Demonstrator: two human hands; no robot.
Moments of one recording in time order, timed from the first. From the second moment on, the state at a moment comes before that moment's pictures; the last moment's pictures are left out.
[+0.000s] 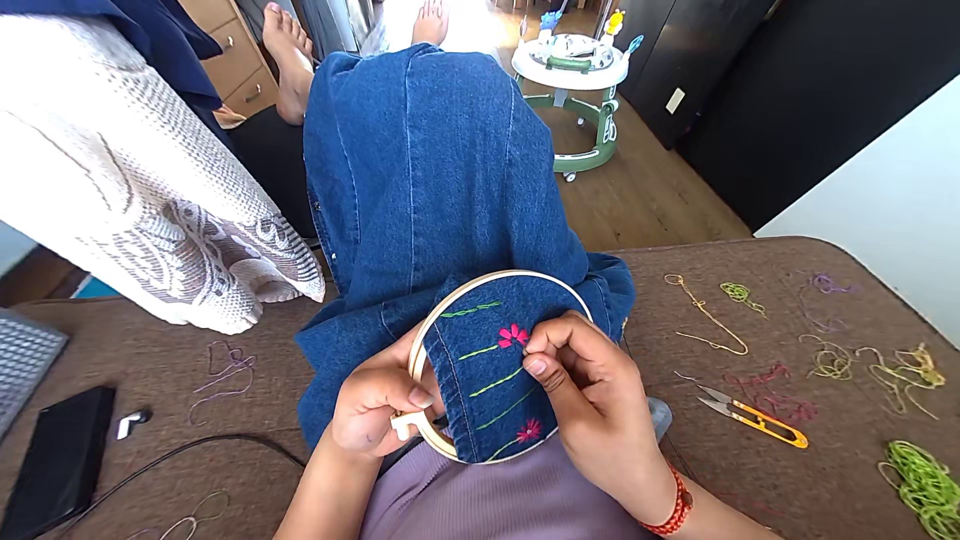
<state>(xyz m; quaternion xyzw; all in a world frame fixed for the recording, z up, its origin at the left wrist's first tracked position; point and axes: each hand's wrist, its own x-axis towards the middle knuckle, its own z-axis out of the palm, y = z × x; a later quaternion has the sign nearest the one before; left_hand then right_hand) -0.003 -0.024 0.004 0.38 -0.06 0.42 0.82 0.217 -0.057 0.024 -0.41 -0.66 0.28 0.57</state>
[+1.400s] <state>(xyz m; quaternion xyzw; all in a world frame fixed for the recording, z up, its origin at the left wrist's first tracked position) 0.001 -0.027 0.009 0.36 -0.04 0.45 0.82 0.325 -0.097 0.111 -0.29 -0.64 0.46 0.54</state>
